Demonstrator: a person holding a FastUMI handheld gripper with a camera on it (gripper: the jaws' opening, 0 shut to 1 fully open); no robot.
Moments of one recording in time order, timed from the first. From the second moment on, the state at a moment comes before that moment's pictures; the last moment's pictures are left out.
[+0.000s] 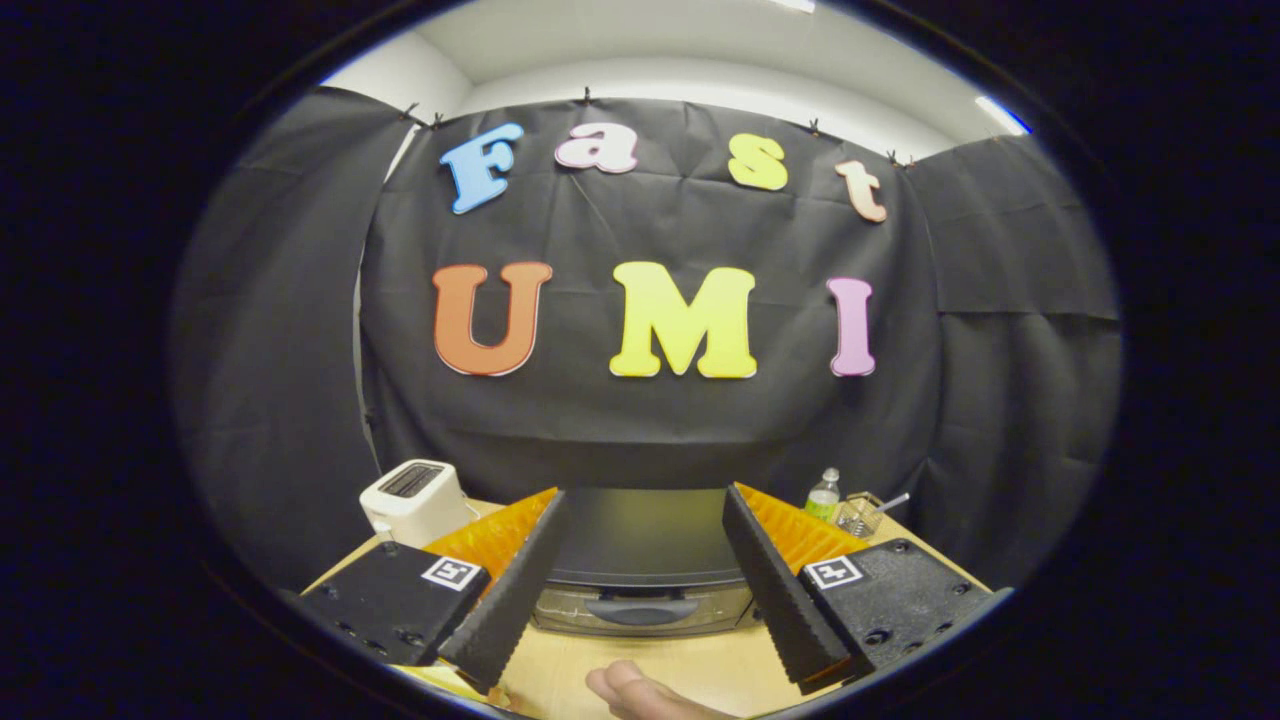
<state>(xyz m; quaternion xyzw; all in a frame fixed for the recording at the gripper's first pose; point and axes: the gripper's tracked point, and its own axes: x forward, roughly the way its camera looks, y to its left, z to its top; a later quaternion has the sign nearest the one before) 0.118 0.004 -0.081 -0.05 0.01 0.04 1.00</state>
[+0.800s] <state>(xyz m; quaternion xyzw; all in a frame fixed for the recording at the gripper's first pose) 0.206 -0.004 -0.224 -0.04 0.18 0.03 0.98</state>
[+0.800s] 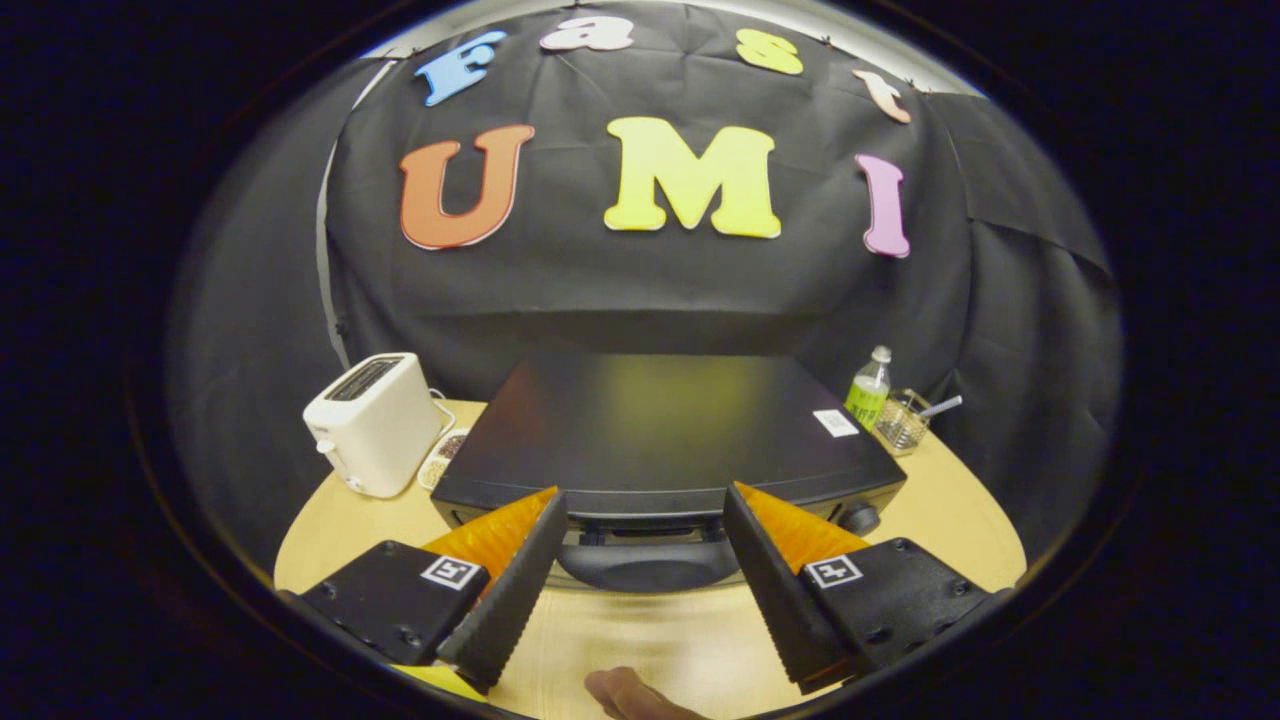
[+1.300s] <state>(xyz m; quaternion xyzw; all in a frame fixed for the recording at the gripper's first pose) 0.200 -0.004 -0.242 -0.04 0.19 0.04 0.98</state>
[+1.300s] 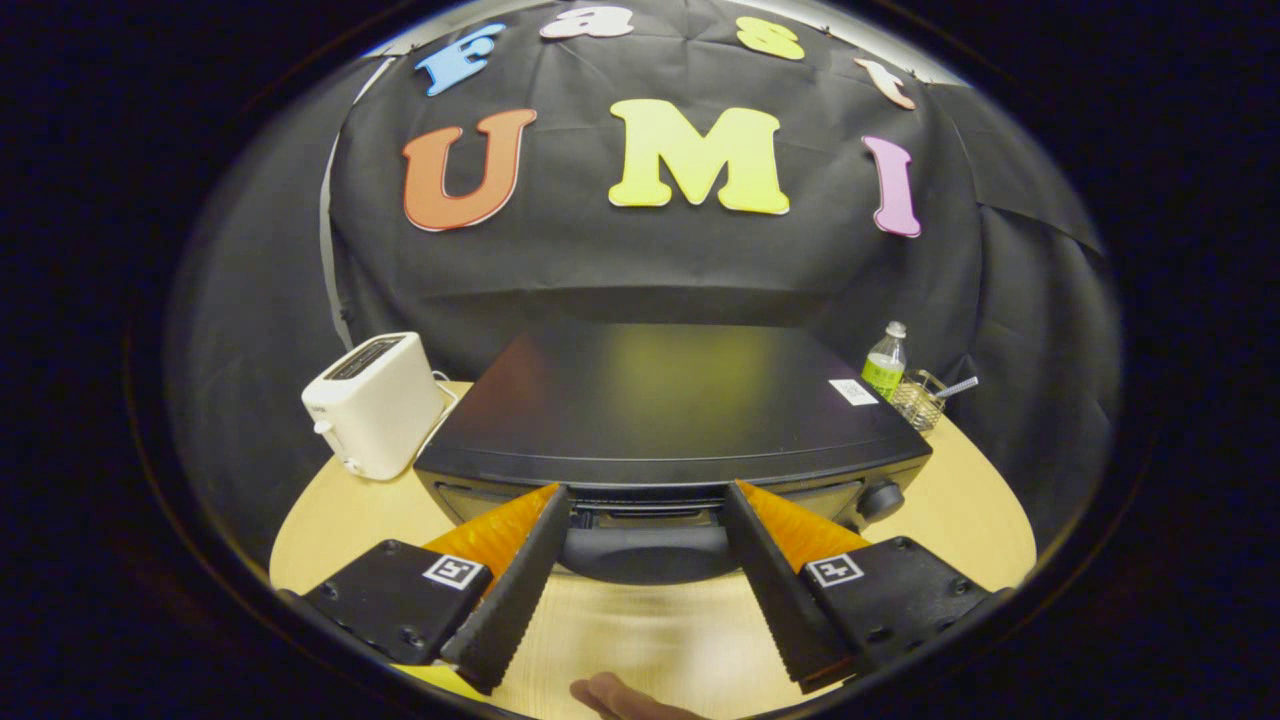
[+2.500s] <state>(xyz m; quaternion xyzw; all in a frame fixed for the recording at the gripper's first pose) 0.096 -0.035 -0.353 -0.03 0.18 0.05 0.98</state>
